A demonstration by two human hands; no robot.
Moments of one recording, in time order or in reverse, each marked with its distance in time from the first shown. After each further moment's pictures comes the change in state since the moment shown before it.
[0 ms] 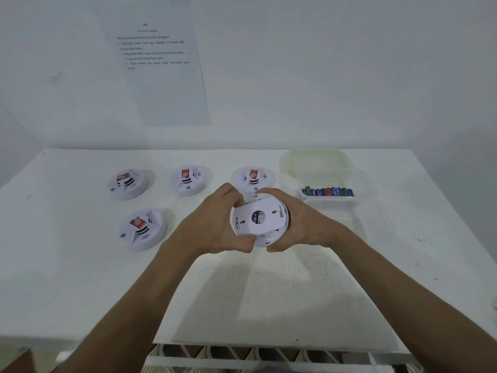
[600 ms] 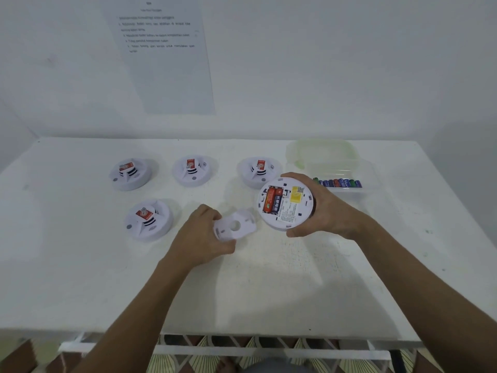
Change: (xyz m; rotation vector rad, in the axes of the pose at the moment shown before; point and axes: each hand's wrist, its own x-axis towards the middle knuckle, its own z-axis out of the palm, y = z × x) left_hand -0.045 -0.082 0.040 0.016 0.041 -0.303; right_hand -0.014 -0.002 -0.009 0.051 0.089 0.075
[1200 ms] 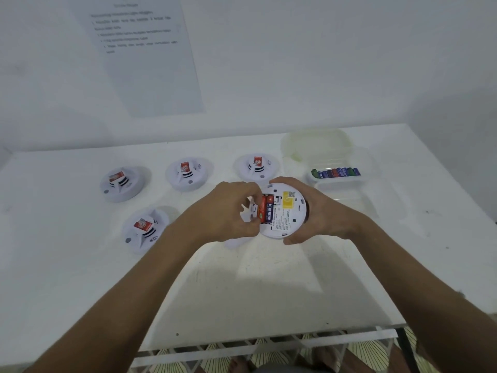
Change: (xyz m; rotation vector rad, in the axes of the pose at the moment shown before) left_hand 0.031 0.081 -0.065 -0.051 -0.308 0.362; right_hand 0.004 -0.004 0.028 0.033 -0.030 0.016
